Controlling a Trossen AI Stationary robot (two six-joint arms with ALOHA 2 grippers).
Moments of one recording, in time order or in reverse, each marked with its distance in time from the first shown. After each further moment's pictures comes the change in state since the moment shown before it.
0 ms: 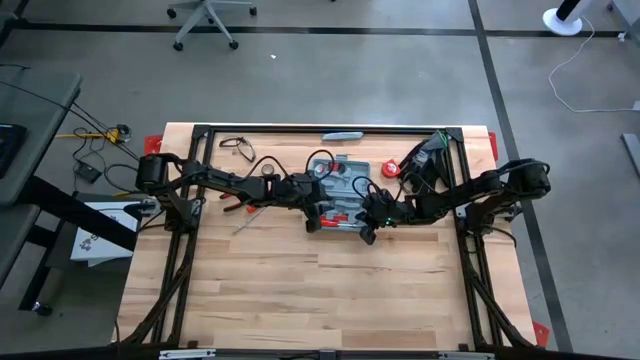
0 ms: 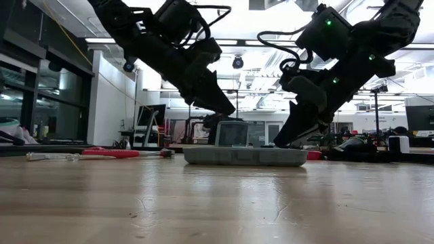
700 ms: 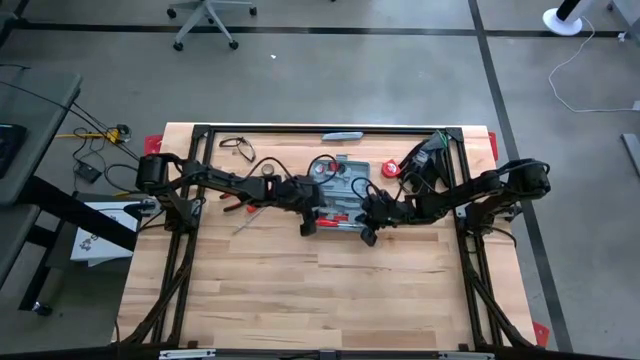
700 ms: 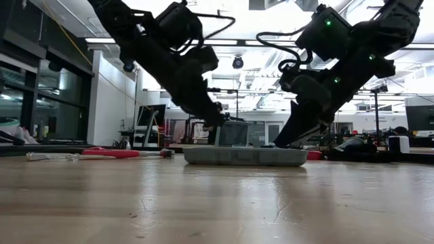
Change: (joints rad) left arm 0.000 0.002 0.000 -0.129 0.083 0.036; right arm 0.000 0.000 0.000 0.000 -0.052 -0.033
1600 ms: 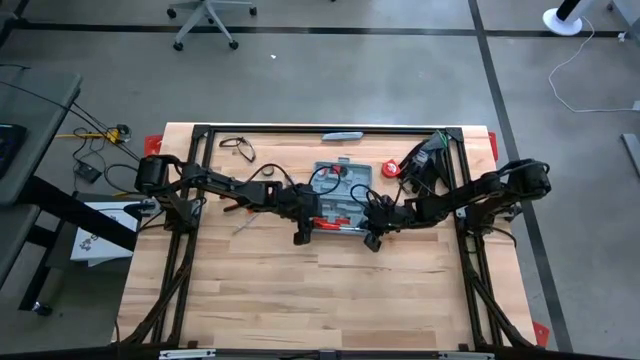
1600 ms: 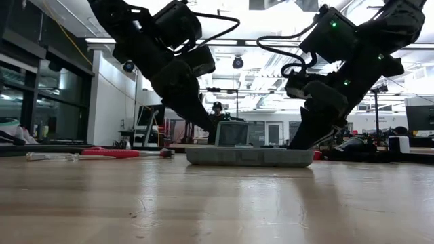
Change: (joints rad) left arm -0.048 0.000 0.000 -0.080 0.038 0.019; right arm 0.045 -0.002 0.000 -0.094 0.002 0.036
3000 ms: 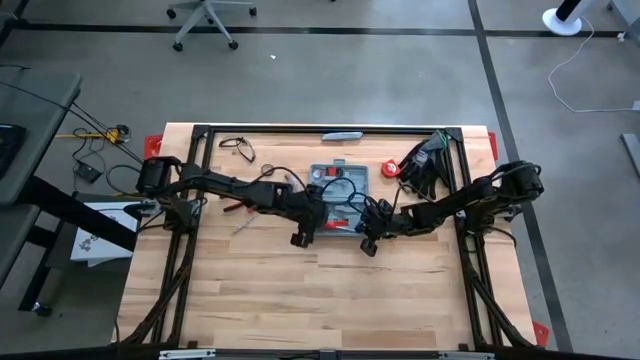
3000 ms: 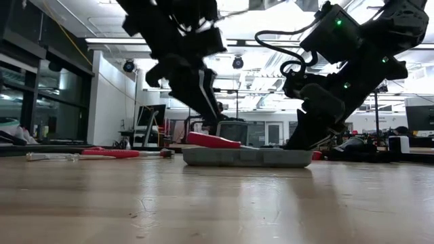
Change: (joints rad) left arm -0.060 0.034 0.219 -0.320 -0.126 0.314; right arm 0.068 0.110 0.003 0.057 0.062 0.042
